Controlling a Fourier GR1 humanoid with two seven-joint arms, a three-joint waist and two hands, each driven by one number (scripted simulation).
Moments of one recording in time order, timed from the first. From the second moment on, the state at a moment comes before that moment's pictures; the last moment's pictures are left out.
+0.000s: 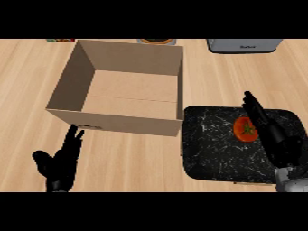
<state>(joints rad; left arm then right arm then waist) 0.07 0.25 -0.29 -1.32 0.42 0.37 -0.10 -0.06 -0.36 0.18 -1.50 -0.12 -0.07 -0.03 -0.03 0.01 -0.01</state>
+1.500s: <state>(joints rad) -0.04 0.51 -0.30 -1.48 0.17 0.38 0.02 0.17 -0.49 0.03 -1.65 0.48 -0.44 0.21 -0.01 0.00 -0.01</state>
